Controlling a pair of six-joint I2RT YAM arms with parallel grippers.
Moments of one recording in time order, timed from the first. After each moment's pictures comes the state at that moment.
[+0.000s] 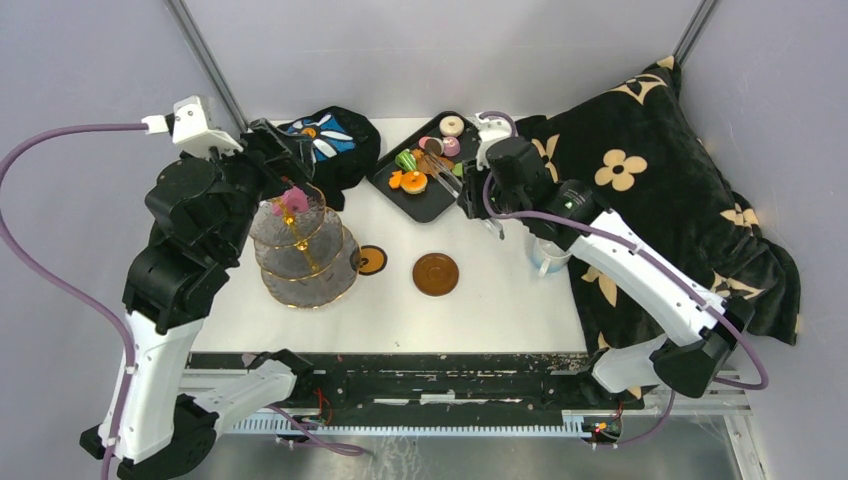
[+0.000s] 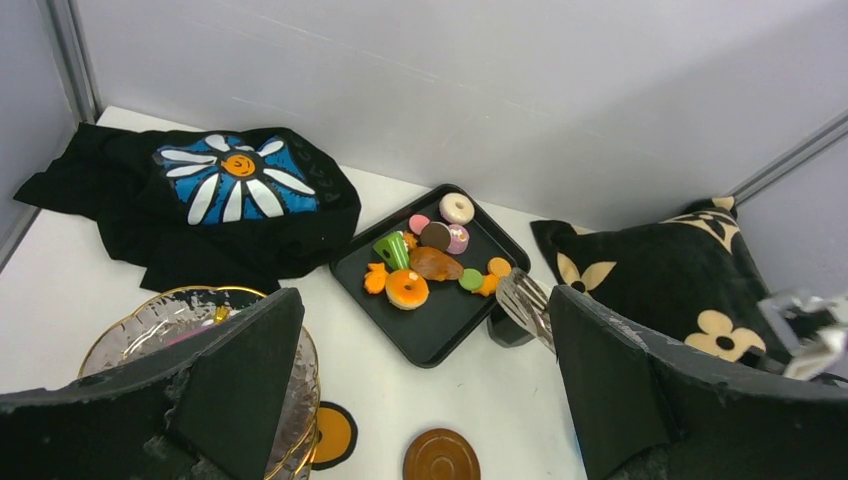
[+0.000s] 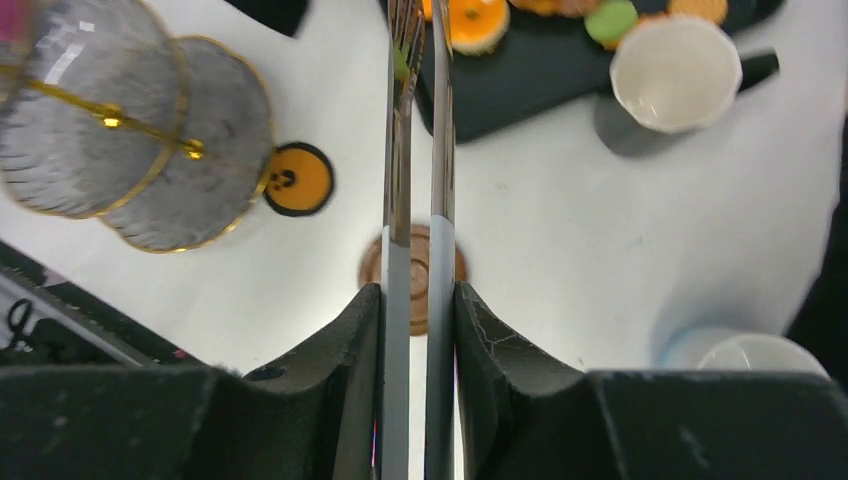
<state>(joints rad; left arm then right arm) -0.51 0.96 1.66 -0.75 -0.46 -0.42 0.81 1.38 1.55 -0.70 0.17 0.32</state>
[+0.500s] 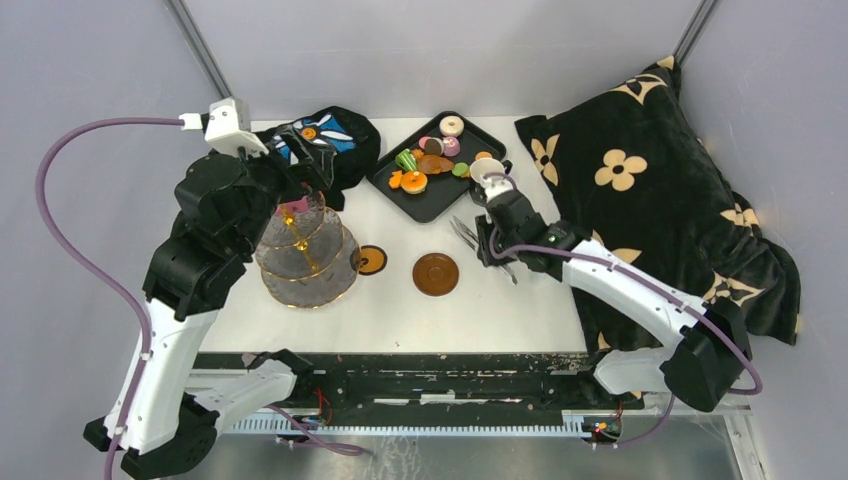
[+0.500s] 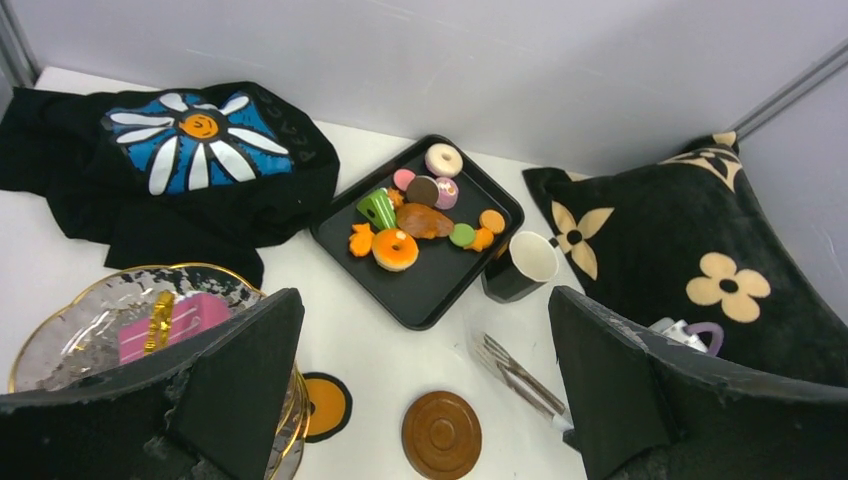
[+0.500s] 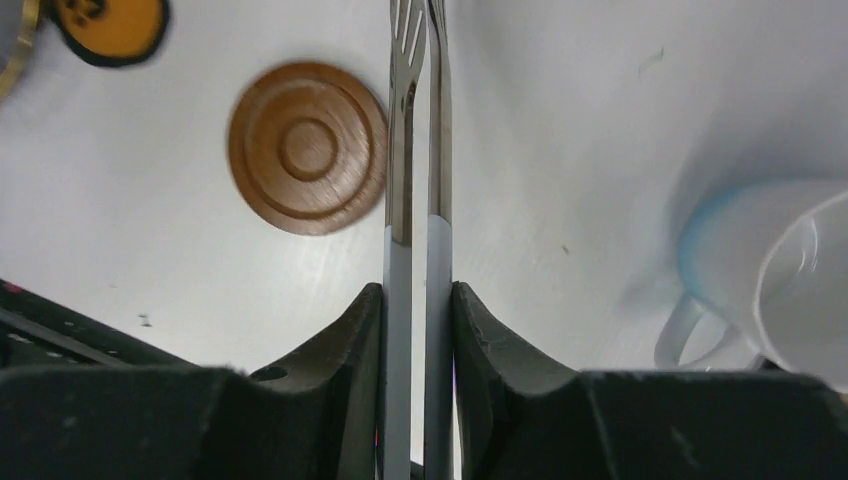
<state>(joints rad) -0.51 0.97 1.58 -0.73 -0.38 -0.42 0.72 1.32 1.10 -0.58 0.14 0.36</state>
